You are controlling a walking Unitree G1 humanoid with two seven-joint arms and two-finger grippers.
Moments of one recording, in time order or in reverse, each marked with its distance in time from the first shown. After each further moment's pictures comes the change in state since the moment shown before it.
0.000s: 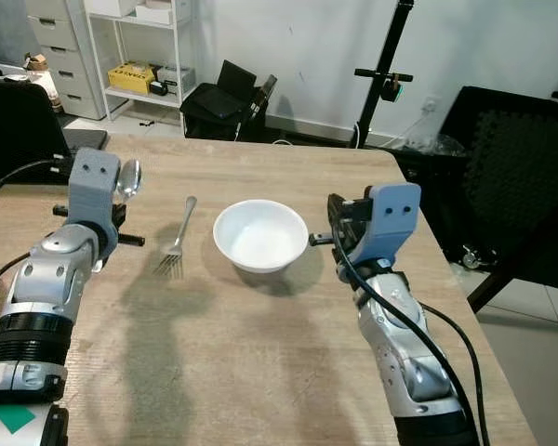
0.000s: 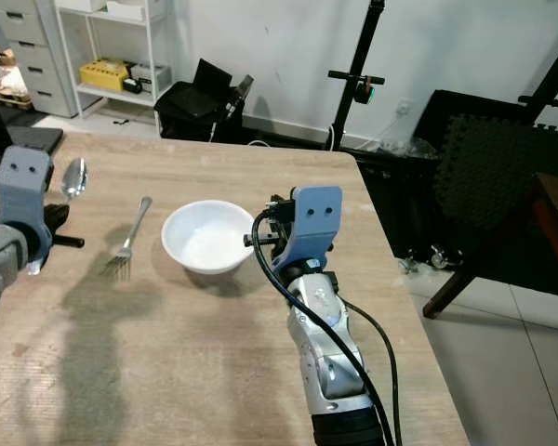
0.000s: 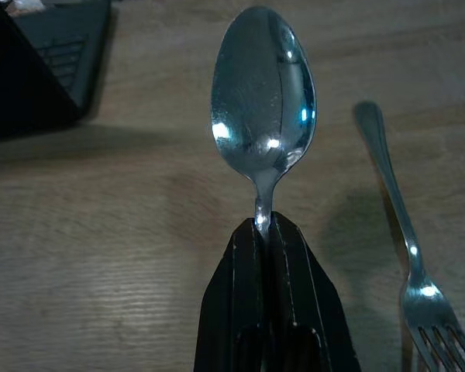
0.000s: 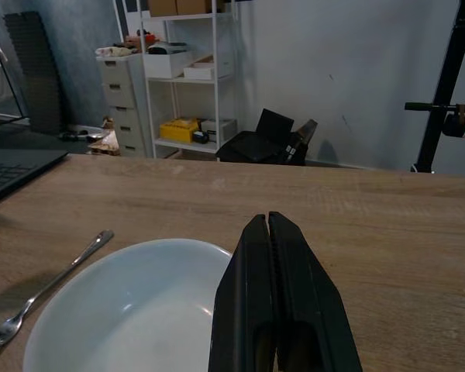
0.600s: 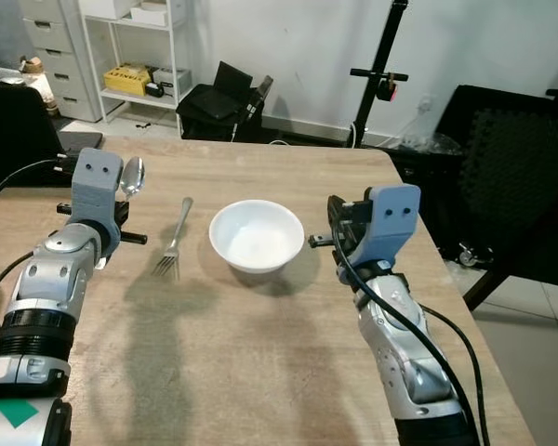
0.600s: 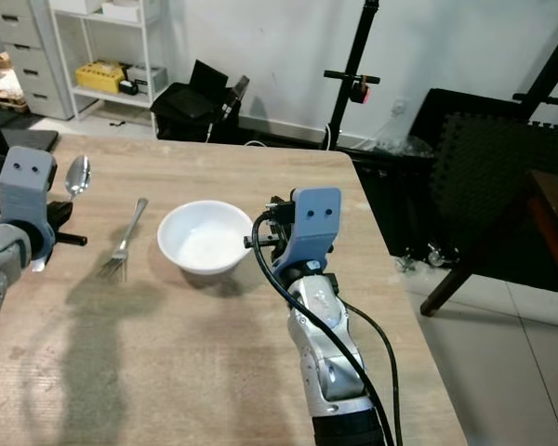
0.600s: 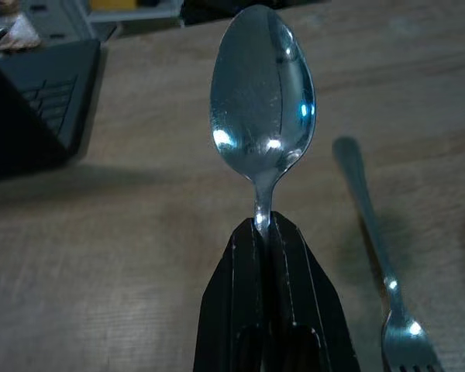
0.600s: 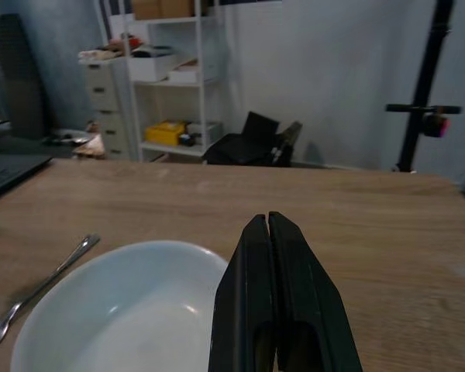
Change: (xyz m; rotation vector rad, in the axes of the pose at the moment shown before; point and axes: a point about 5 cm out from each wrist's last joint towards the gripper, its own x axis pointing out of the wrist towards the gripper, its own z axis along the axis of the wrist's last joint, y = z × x) left arm 0.004 0.000 0.005 -0.001 -0.043 0.007; right arm -0.002 -0.001 -0.001 -0.003 0.005 -0.002
